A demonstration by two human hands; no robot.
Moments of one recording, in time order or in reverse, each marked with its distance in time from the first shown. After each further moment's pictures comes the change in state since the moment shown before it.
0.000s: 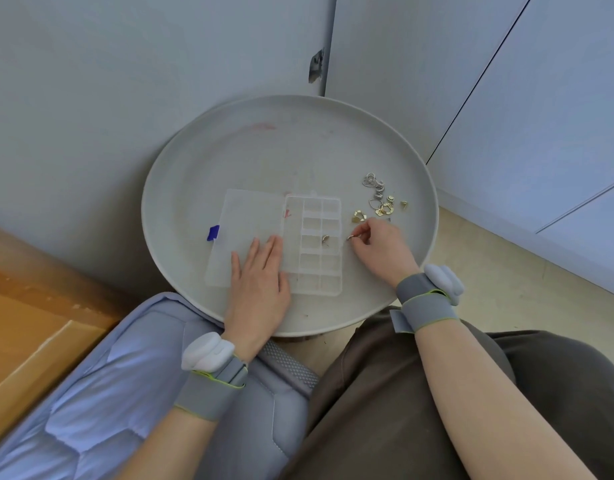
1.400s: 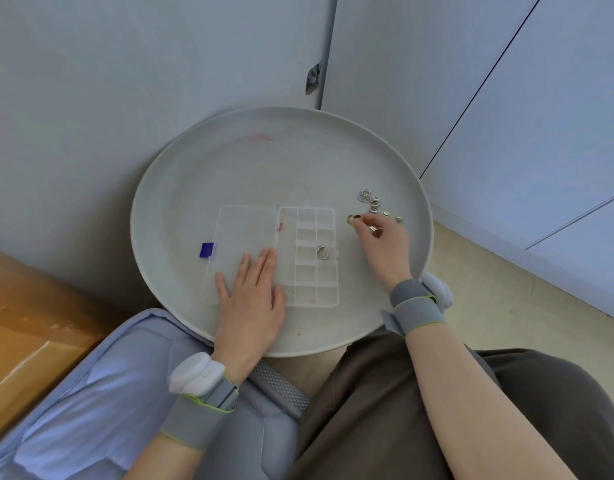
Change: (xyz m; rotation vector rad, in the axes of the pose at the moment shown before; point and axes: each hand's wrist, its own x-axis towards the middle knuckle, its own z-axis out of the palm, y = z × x) left_hand -0.002 0.004 -0.003 -0.036 -0.079 -0.078; right_hand 0.018 -0.008 -0.006 0.448 0.237 0.085
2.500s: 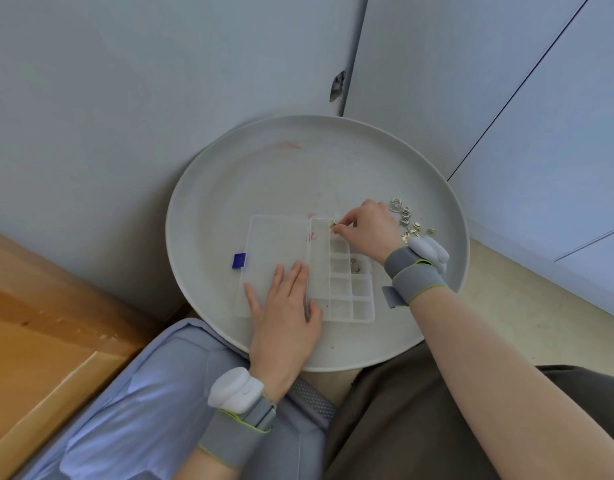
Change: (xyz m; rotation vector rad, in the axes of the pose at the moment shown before) left_hand -0.005 0.005 -0.007 -0.035 0.014 -0.018; right_hand 0.028 -0.047 0.051 -0.626 -0.262 -0.166
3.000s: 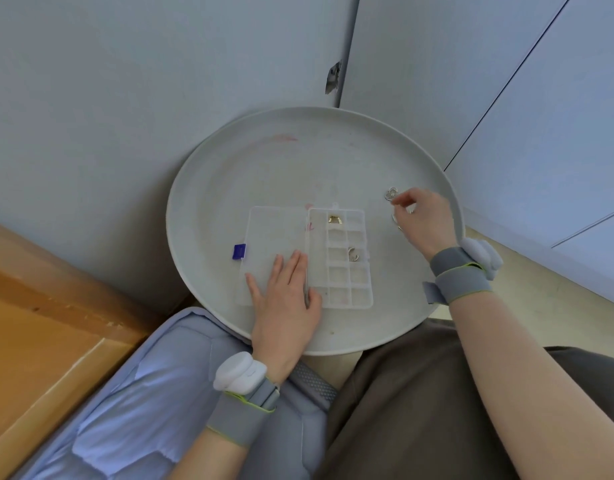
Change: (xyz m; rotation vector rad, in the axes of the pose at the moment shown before) left_hand 0.000 -0.002 0.001 -0.004 -0.006 0.006; right_hand -0.017 0.060 -0.033 0.162 0.325 0.106
